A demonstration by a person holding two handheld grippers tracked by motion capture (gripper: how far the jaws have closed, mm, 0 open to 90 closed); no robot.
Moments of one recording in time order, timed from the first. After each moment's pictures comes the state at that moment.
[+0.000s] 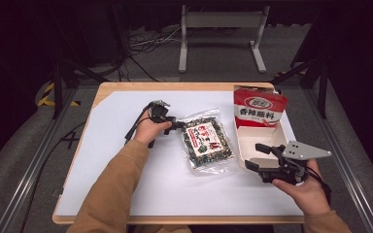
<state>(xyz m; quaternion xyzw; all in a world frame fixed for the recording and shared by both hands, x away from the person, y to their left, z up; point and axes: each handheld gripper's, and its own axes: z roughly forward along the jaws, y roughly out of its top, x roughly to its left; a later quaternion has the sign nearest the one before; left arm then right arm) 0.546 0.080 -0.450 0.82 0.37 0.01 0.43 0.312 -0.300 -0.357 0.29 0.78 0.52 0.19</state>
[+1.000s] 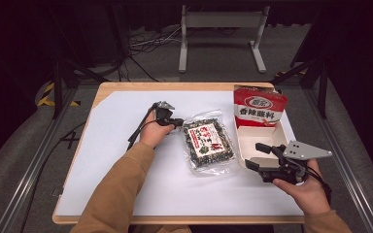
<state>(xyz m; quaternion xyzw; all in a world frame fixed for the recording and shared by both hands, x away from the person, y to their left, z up) 0.531 0.069 -0.442 0.83 0.35 0.07 0.42 0.313 -0.301 -0.357 0.29 0.77 0.53 0.19</state>
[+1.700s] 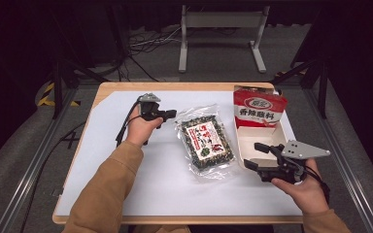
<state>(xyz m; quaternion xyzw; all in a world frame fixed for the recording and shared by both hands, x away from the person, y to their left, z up) 0.510 0.108 -0.391 0.79 0.33 0.07 0.51 0.314 -0.298 -0.357 0.29 0.77 0.53 0.19</state>
